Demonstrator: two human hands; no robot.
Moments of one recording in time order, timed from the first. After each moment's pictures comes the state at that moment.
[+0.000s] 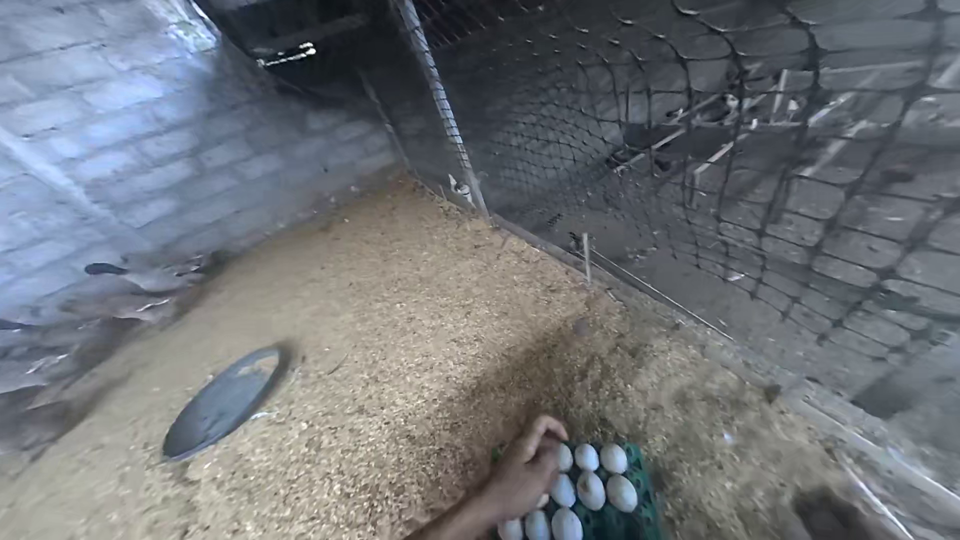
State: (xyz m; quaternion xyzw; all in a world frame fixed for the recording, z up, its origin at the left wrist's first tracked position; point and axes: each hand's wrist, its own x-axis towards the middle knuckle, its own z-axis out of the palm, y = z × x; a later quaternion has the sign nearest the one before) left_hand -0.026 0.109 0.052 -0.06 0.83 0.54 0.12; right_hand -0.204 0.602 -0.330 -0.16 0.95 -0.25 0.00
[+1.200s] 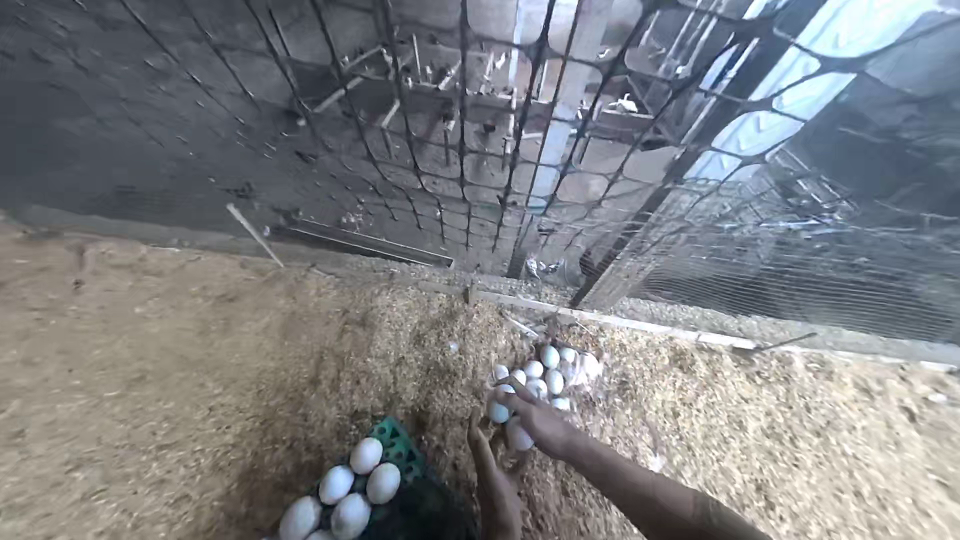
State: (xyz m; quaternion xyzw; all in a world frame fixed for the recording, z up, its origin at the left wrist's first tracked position) left_hand -0.023 0.367 -0.100 -0.25 0.53 0.79 0.17; right_hand -0.076 0.482 -0.104 0.12 0.65 -0.72 0.24
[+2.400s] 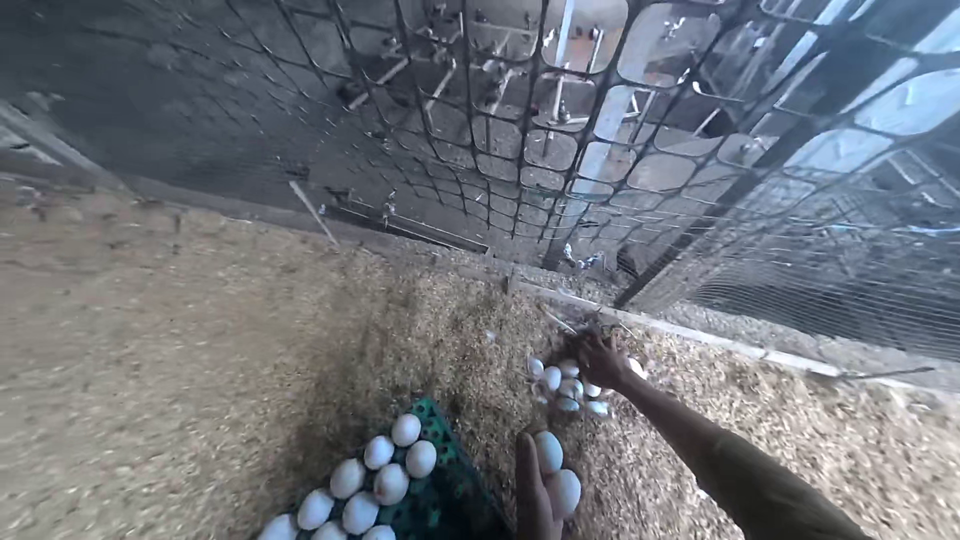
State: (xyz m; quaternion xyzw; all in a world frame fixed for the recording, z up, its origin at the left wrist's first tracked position) left_hand -0.011 0.361 -0.120 -0.21 0.43 0.86 0.17; right_hand -0.165 0.591 -0.187 0.11 0.94 -0.06 0.33
